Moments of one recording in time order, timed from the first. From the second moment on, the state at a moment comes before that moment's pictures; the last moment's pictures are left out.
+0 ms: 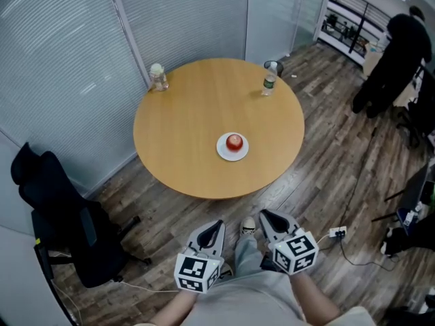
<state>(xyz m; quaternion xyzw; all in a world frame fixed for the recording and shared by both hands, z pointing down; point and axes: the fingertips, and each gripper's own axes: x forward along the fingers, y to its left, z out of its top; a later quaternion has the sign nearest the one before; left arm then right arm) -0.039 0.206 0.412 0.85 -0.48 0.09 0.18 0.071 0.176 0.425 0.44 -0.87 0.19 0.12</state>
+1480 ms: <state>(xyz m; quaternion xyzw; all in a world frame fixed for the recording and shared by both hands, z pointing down) -0.012 -0.047 0.402 0.84 -0.51 0.09 0.19 0.079 -0.061 0.417 0.38 -0.90 0.18 0.13</state>
